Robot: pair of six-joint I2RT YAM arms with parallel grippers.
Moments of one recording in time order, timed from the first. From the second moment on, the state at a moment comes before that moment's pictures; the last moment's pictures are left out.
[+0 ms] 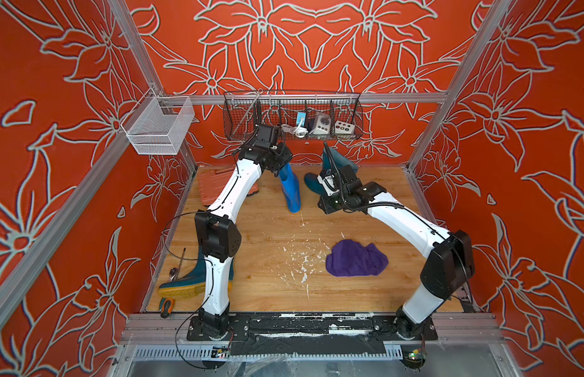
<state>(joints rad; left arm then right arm) -0.28 2.11 2.28 -0.82 0.16 -0.93 0.58 1.68 1.49 -0.71 -0.13 0.14</state>
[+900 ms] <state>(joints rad) 0.09 1.45 1.61 -1.01 0.13 -0.62 0.58 1.29 1.11 -0.79 -0.05 0.18</state>
